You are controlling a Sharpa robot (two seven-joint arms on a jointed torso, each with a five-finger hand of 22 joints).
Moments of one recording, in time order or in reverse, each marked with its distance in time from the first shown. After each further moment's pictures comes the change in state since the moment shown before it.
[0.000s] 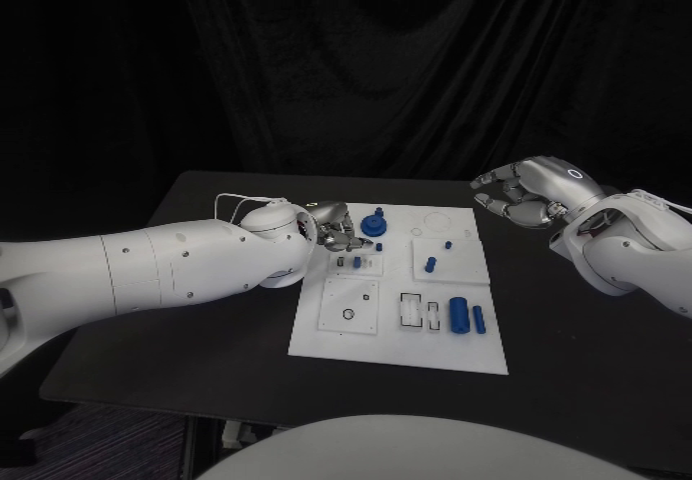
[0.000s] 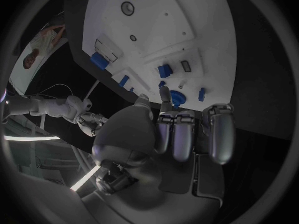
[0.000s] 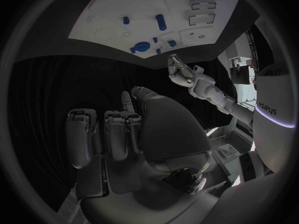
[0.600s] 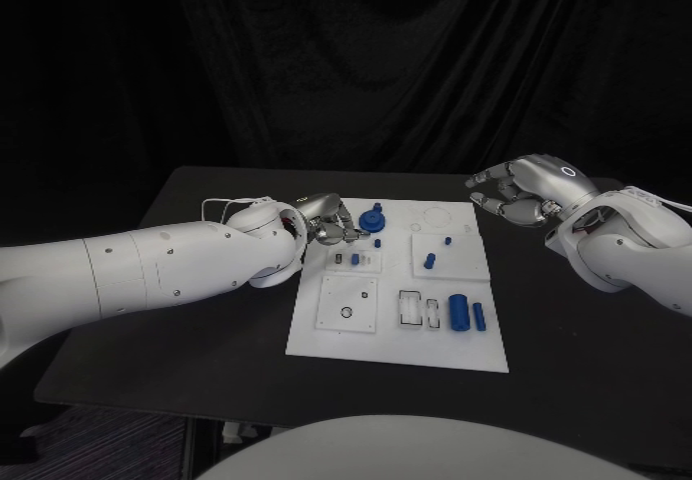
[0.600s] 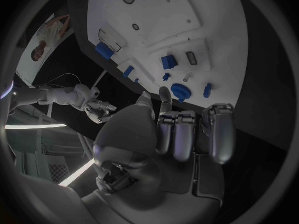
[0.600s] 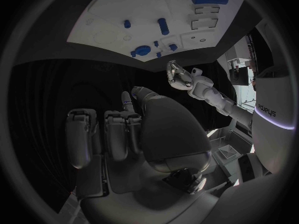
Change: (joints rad) left arm 0.000 -0.025 0.000 -0.005 0.077 -0.092 0.140; left_hand 0.065 0.016 0.014 0.002 -0.018 -0.018 -0.004 0.053 0.052 0.000 0.000 0.008 0.003 0.000 0.000 0.000 0.000 0.000 0.000 0.000 -0.001 0.000; right arm 0.003 0.002 0.000 0.002 -0.023 0.003 -0.007; right_hand 0.000 0.000 0.000 0.000 -0.005 0.000 0.000 0.000 0.000 0.000 0.000 0.000 0.000 0.000 0.000 0.000 0.000 0.000 0.000 0.000 0.000 0.000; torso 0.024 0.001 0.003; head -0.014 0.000
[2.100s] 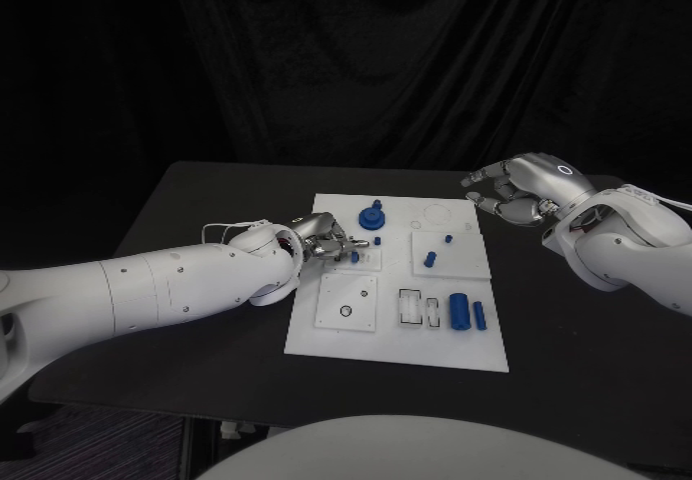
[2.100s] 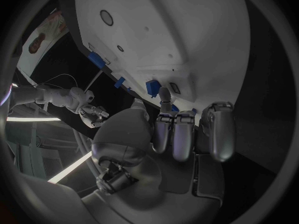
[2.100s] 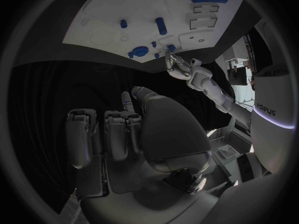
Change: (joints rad) left arm -0.086 0.019 0.000 -0.077 0.038 -0.051 0.061; left_hand -0.245 -0.030 -0.065 0.002 -0.109 0.008 0.004 0.024 0.017 0.000 -0.001 -0.008 -0.004 -0.002 0.002 0.000 0.000 0.000 0.000 0.000 -0.042 0.000; right arm 0.007 -0.001 0.000 0.018 -0.007 0.004 -0.001; right_hand 0.000 0.000 -0.003 0.003 0.000 -0.004 -0.004 0.000 0.002 0.000 0.000 0.000 0.000 0.000 0.000 0.000 0.000 0.000 0.000 0.000 0.000 0.000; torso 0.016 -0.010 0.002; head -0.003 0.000
